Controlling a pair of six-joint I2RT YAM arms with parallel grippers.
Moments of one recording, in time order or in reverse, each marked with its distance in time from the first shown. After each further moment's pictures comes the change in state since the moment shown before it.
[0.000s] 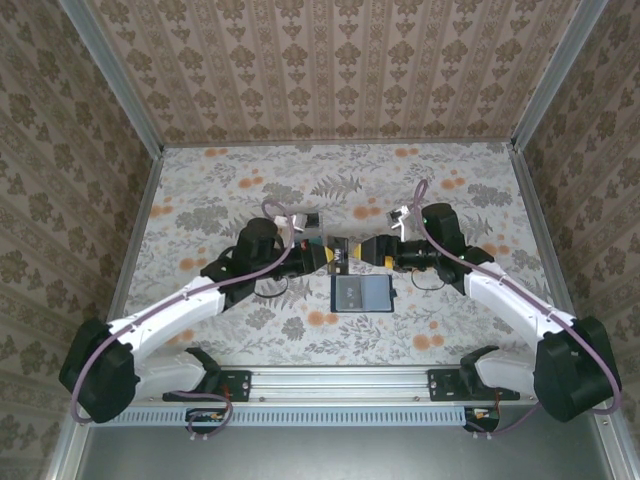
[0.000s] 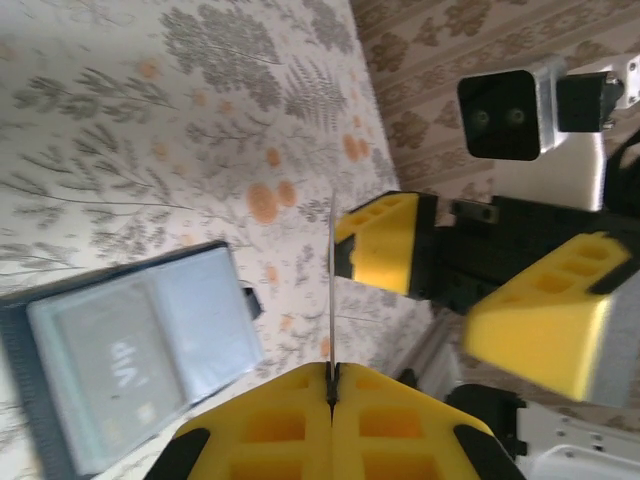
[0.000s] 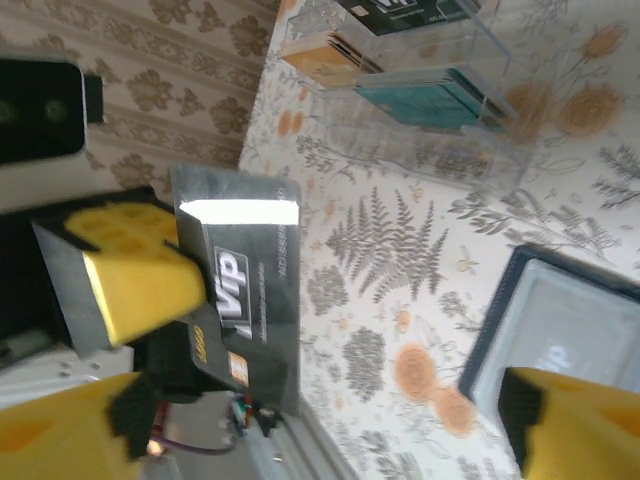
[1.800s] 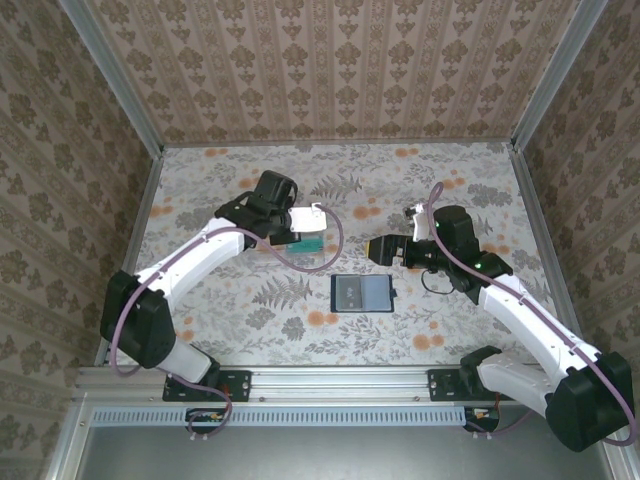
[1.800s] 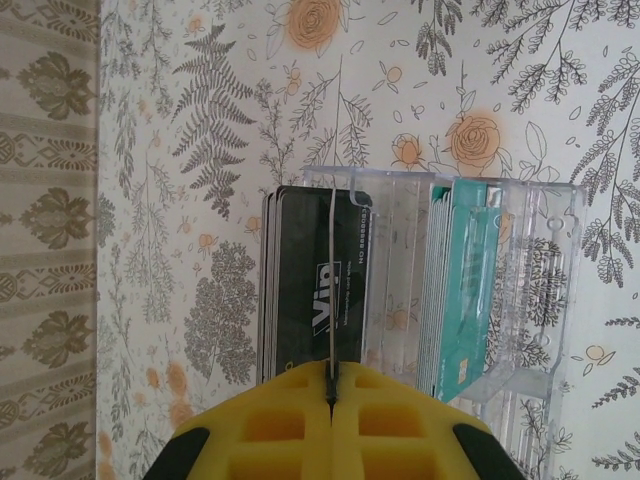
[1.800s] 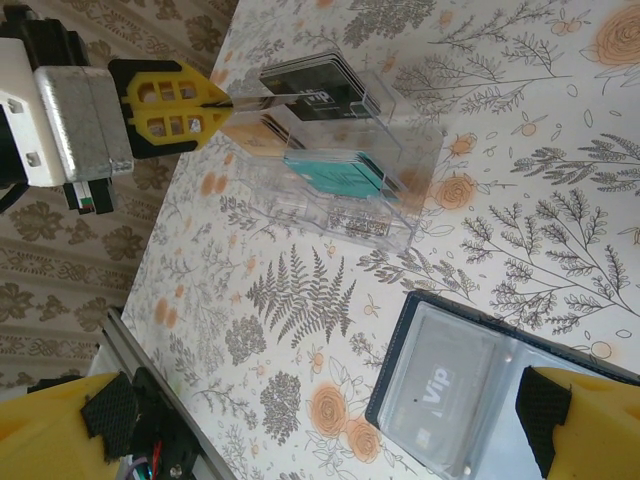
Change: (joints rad) left arm 0.115 0.351 0.489 -0.550 -0.451 1.877; right arm 0.000 -0.154 0.024 -0.146 0.248 -0.110
